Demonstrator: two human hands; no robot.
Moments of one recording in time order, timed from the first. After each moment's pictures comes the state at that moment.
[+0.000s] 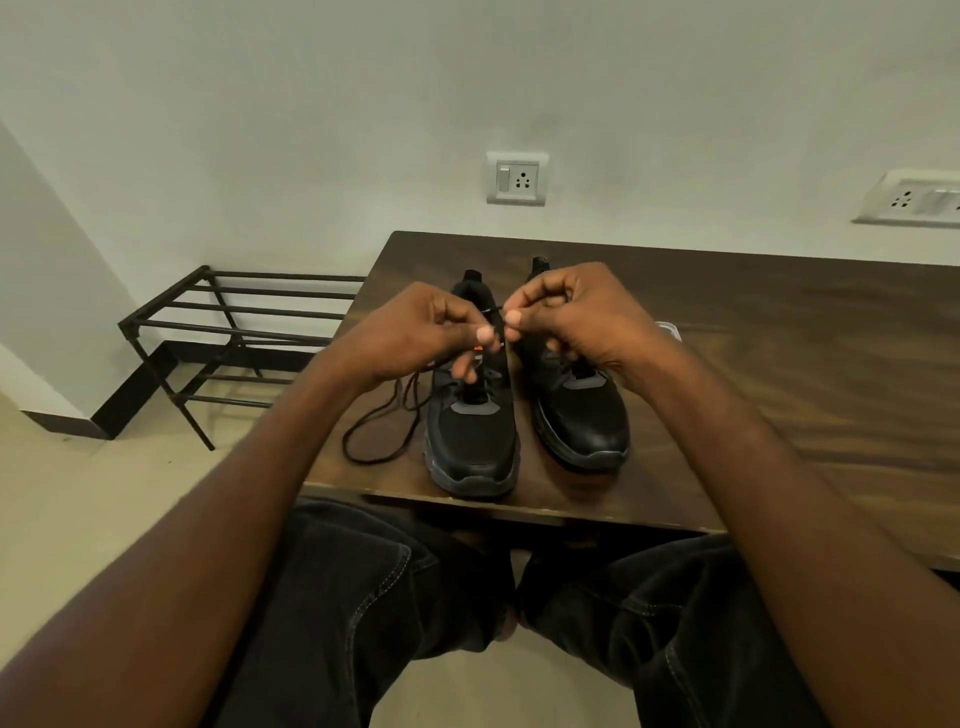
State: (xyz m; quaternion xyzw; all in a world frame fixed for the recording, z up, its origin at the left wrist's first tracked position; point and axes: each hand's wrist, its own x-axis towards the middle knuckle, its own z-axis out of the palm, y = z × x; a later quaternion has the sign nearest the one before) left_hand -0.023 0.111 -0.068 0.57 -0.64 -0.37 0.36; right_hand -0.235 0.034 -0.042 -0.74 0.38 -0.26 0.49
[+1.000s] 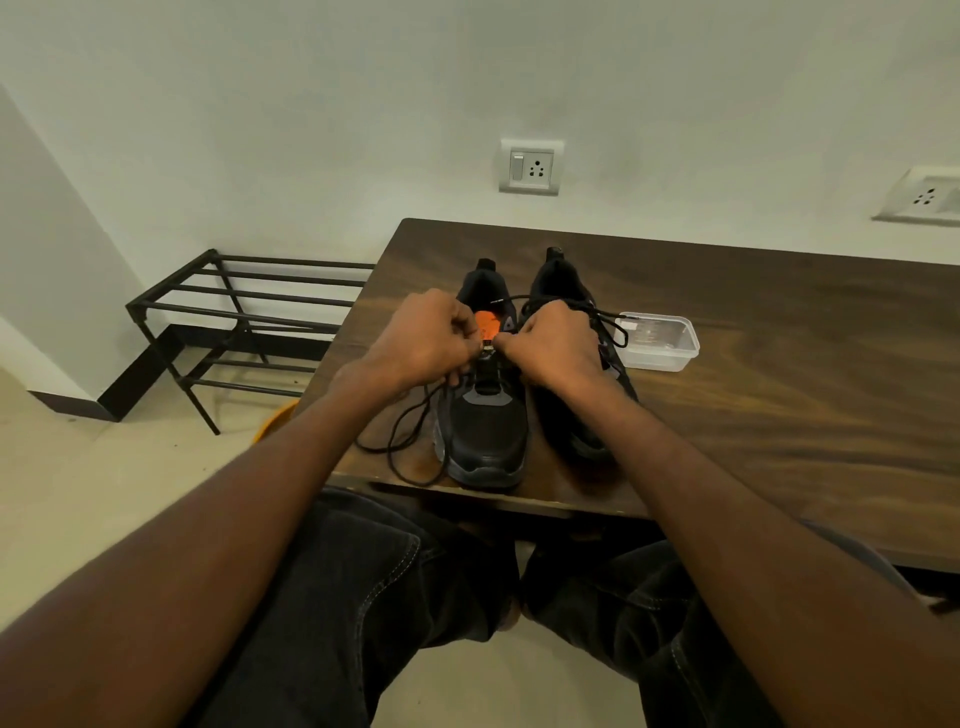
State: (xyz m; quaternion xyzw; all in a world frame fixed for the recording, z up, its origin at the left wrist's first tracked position) left_hand -0.029 0.101 -0.098 0.72 -0.60 -0.20 0.29; right_hand -0.177 0.017 -0.118 -0.76 0.55 -0.20 0.26
